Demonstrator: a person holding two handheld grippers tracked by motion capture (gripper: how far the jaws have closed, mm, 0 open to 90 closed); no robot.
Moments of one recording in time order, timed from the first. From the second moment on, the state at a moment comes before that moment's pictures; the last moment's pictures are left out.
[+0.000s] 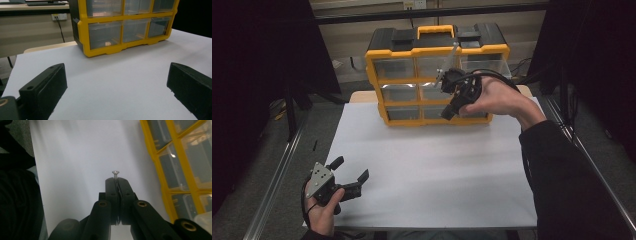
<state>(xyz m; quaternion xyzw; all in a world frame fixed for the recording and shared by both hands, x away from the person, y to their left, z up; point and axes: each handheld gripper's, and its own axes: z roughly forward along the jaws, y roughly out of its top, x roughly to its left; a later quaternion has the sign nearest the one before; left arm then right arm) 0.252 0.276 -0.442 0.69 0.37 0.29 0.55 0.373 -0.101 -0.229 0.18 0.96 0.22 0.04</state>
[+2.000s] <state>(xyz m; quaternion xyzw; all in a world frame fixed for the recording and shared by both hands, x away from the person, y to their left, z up) 0.252 0.276 -0.442 0.69 0.37 0.29 0.55 0.422 -0.170 -0.167 0.33 0.91 0.19 0.13</state>
